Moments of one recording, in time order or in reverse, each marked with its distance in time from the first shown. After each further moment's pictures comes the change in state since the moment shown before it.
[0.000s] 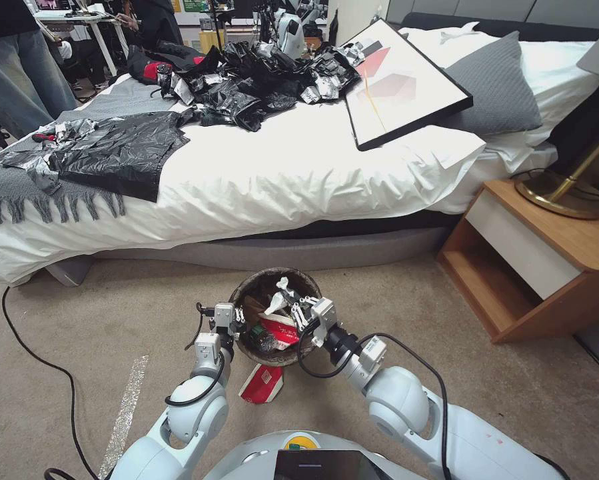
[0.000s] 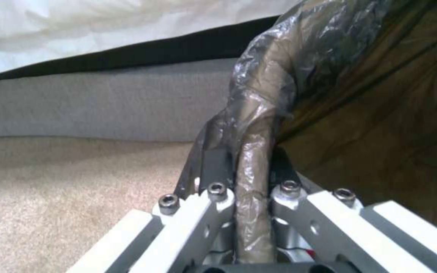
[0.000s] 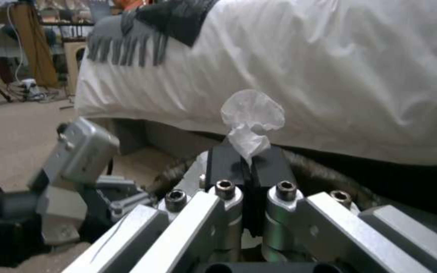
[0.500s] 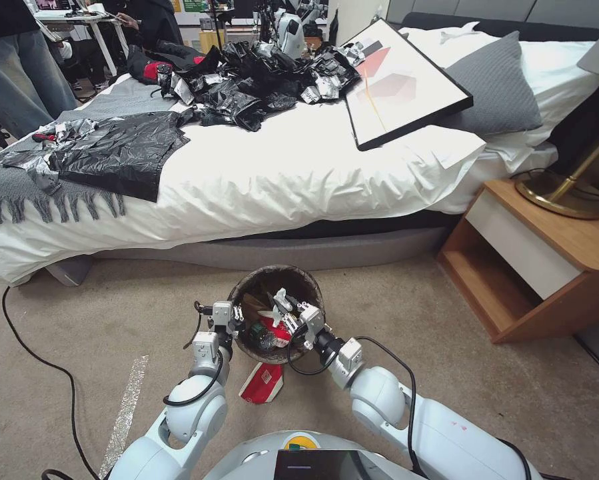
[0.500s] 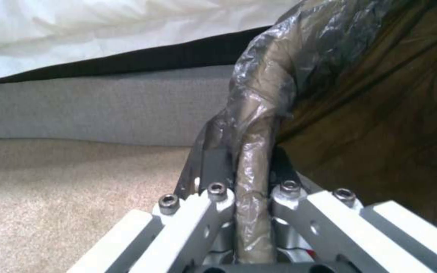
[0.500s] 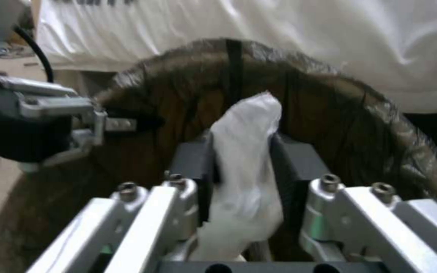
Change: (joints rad) left arm 0.003 -0.004 -0.006 -0.010 -0.004 -0.004 -0.002; right arm 0.072 0.058 -0.082 -0.175 -0.060 -0.012 0.055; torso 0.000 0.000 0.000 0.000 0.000
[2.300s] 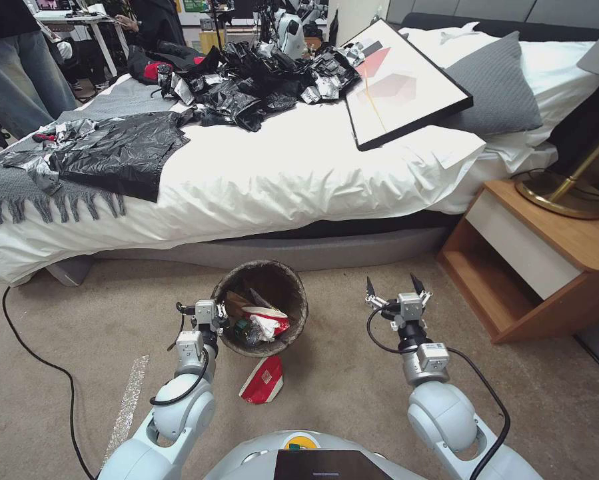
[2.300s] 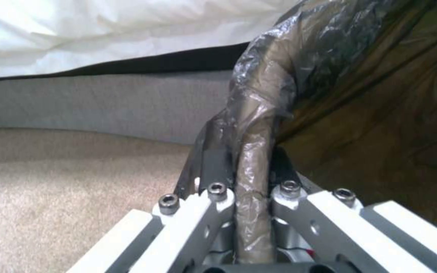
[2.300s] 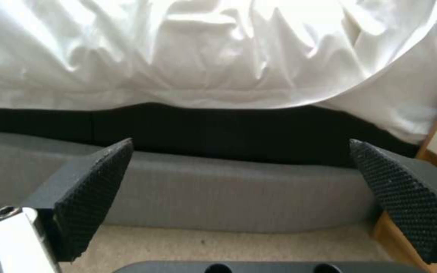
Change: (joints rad) left arm 0.031 -0.016 -0.087 0.009 -0.013 -0.023 -0.013; right arm -0.457 0.108 0.609 0.173 -0.172 -0.035 0.248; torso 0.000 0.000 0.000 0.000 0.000
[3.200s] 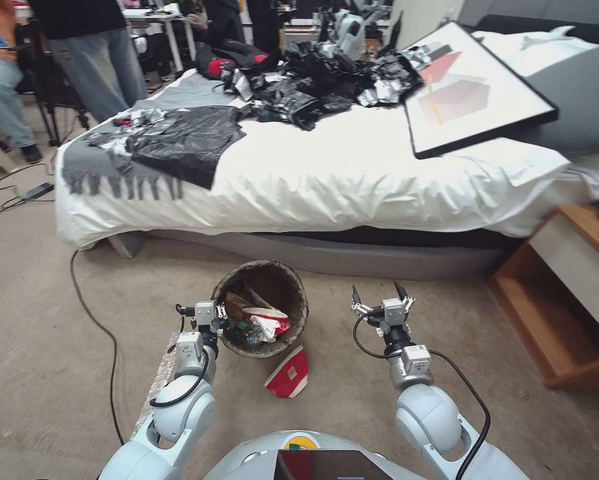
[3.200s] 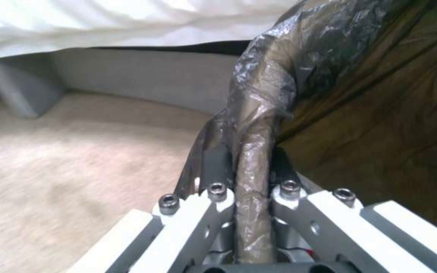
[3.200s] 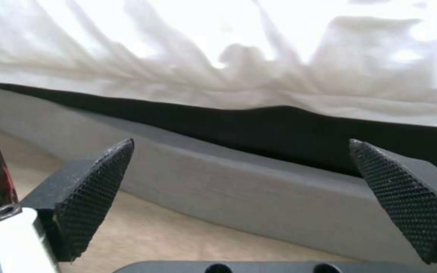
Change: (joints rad) left arm 0.006 -0.003 -0.001 -0.008 -0.007 0.004 -0.006; right arm 0.040 -0.009 -0.082 -0.026 0.018 -0.039 0.007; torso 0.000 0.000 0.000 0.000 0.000
